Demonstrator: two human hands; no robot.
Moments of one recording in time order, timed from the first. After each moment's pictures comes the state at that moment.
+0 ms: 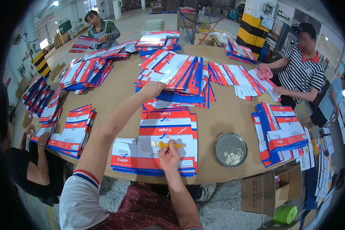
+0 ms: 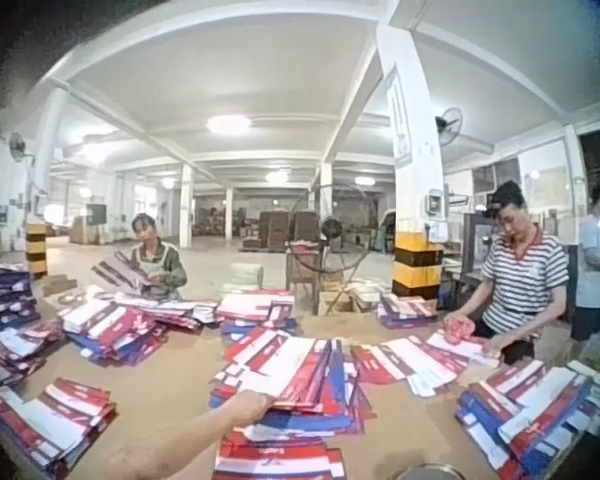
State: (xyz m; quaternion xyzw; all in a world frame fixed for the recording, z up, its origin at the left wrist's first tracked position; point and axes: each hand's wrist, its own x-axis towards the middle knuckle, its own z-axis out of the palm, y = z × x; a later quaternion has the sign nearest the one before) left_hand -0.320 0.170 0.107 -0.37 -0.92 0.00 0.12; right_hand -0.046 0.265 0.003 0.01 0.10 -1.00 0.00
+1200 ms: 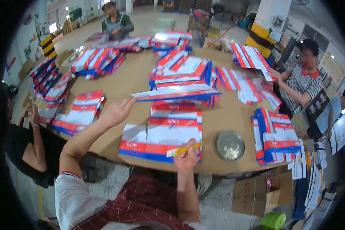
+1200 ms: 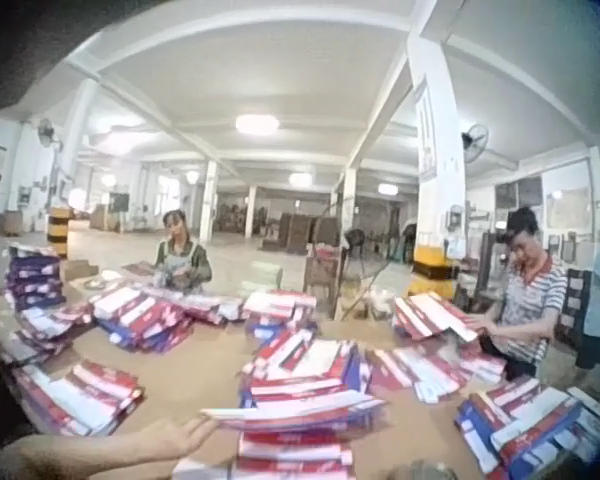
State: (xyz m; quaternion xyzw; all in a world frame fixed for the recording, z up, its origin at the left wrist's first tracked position) left_hand -0.095 0.024 0.155 -0.38 -0.86 0.05 0.33; right_hand 0.013 0.294 0.051 -0.18 0.16 -0.97 -0.05
